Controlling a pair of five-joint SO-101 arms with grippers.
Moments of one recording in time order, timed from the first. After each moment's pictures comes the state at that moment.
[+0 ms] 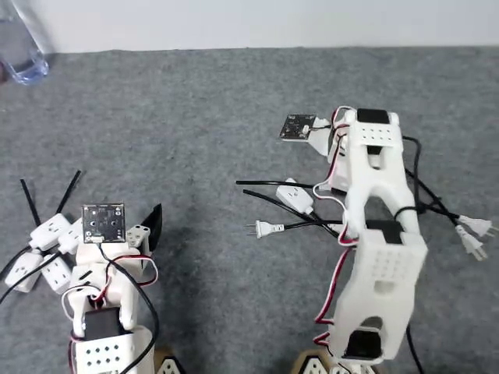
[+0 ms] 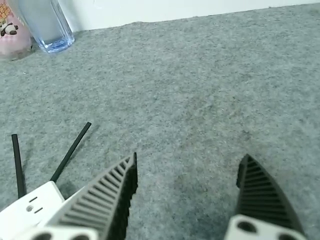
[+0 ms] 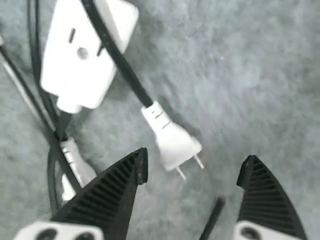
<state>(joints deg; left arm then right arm) -14.5 -92.2 96.1 36.7 -4.4 1.8 36.6 -22.1 80.8 72.0</state>
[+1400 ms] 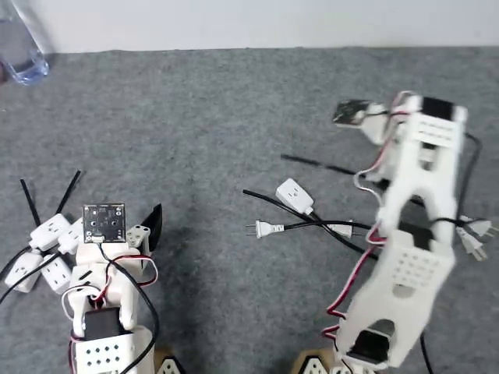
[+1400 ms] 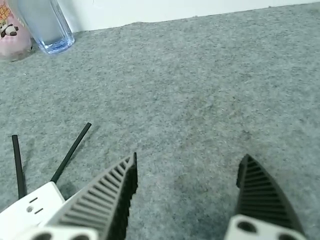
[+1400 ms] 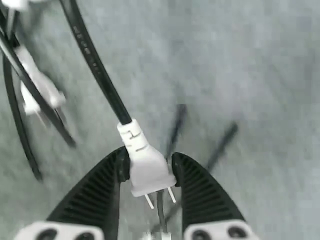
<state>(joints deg) -14.5 -92.2 96.1 36.7 -4.6 16.7 32.9 -33.3 89.6 79.6</state>
